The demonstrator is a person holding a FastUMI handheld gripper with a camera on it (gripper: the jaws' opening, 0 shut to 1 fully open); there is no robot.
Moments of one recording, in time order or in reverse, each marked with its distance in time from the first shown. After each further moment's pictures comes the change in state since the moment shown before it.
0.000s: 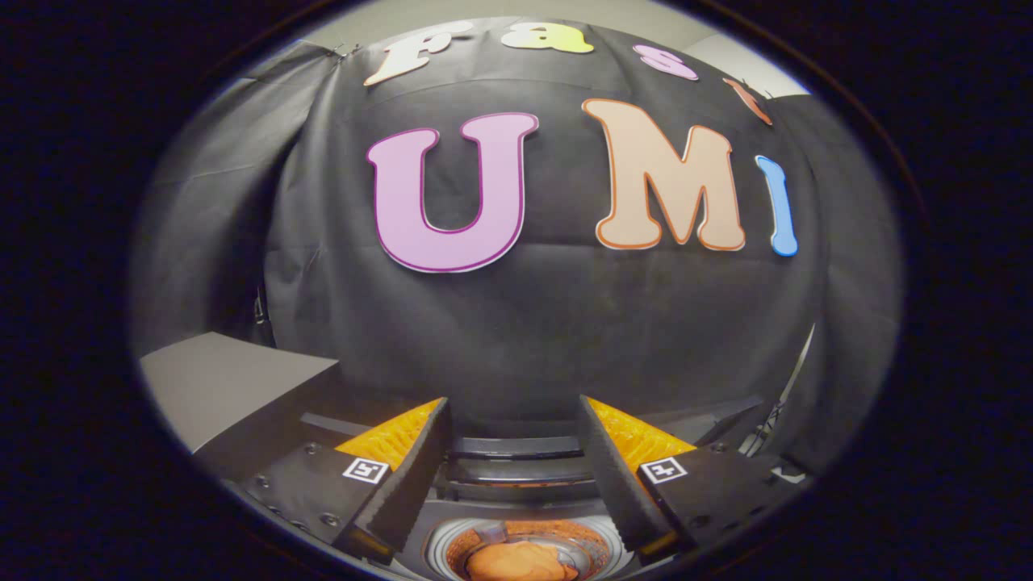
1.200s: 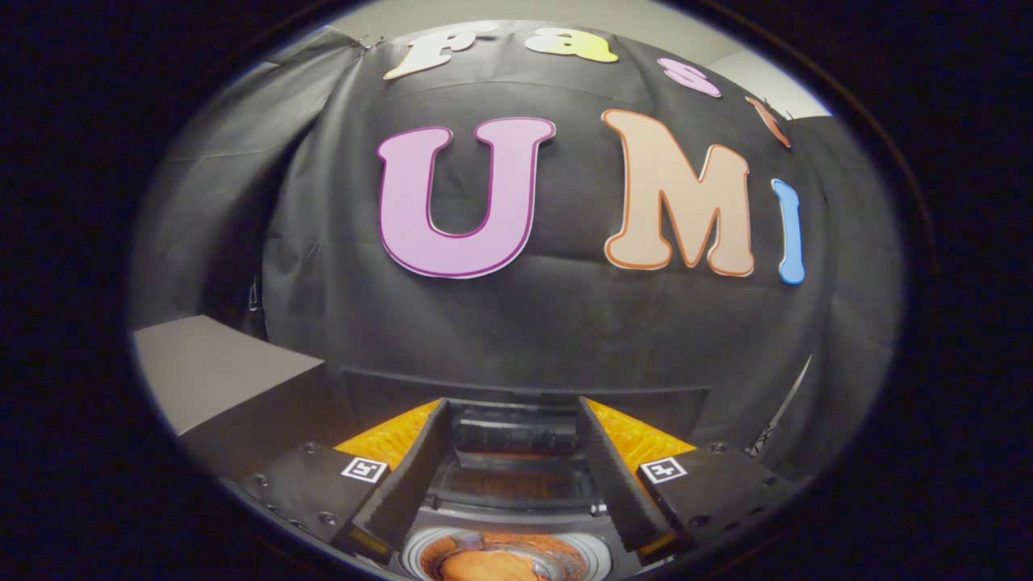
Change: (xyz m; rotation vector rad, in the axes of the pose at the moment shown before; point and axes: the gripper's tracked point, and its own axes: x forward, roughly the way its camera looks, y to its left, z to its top) arm 0.052 0.001 0.028 -0.077 -0.067 0.004
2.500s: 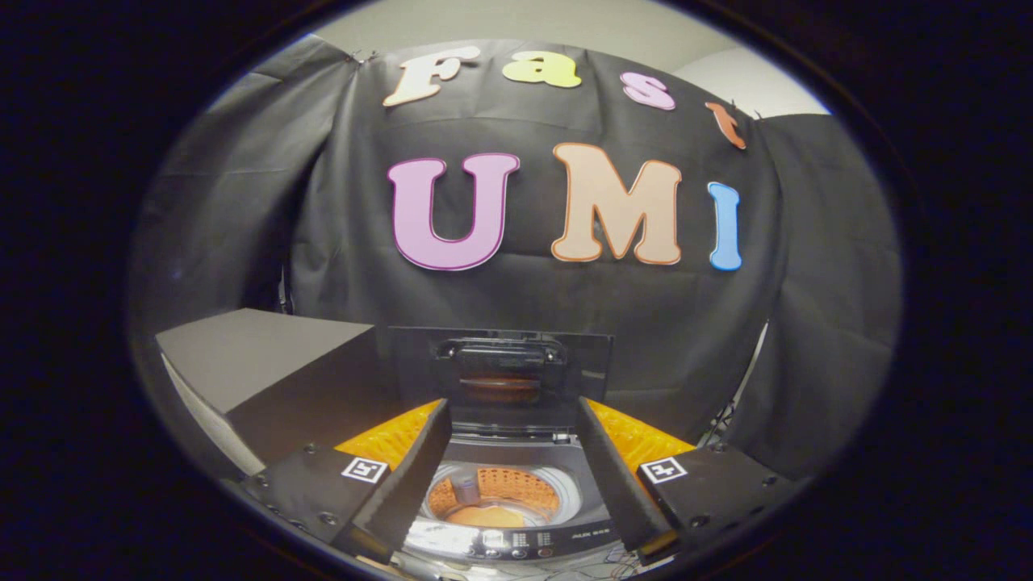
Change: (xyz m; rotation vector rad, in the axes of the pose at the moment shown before) arm -0.215 -0.038 -0.018 -0.001 0.041 -0.058
